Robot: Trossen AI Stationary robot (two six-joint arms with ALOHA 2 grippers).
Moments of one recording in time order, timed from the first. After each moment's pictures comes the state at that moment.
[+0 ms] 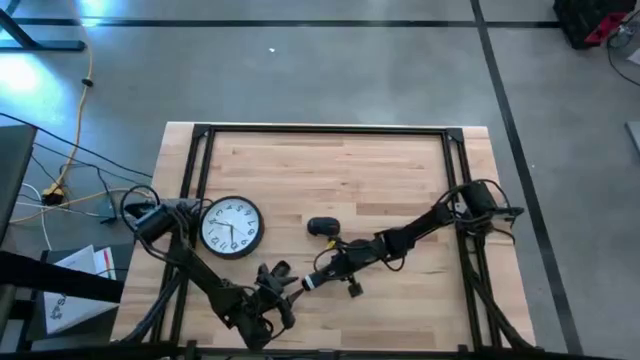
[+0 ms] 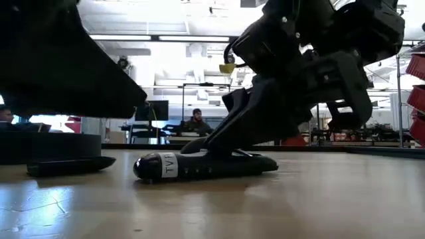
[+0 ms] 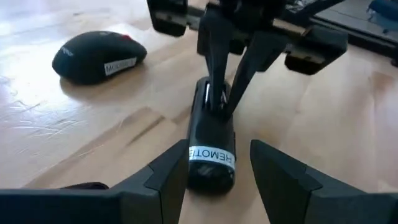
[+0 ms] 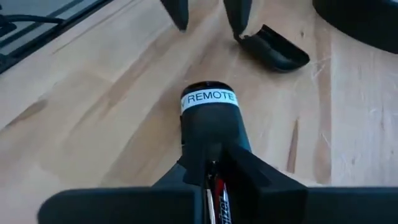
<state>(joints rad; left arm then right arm) -0.83 2.01 1.06 -0.08 -1.11 -1.19 0.31 2.01 0.86 0.61 -0.07 -0.08</state>
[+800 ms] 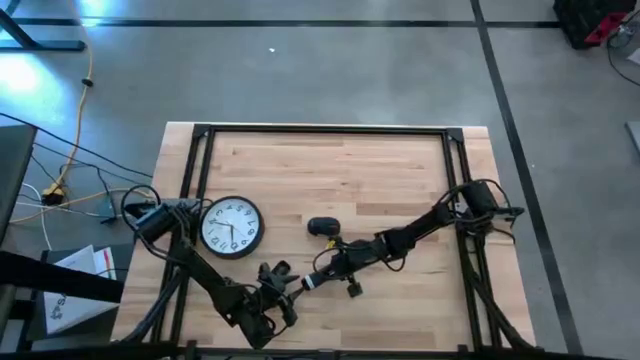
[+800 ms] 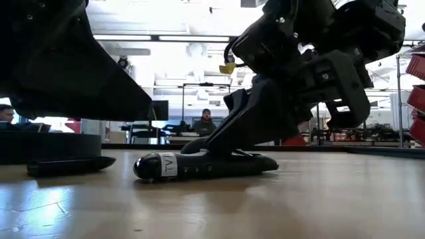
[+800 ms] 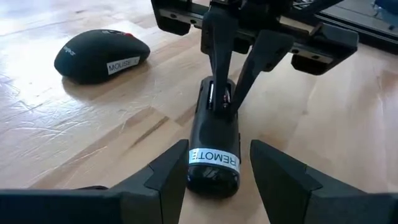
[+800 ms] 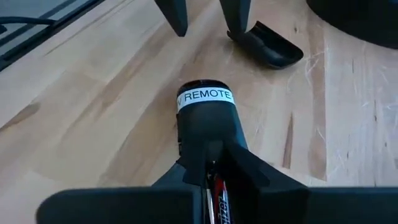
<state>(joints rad) -0.82 2.01 1.06 -0.08 -1.11 -1.19 0.31 2.00 0.86 0.59 -0.04 -0.07</state>
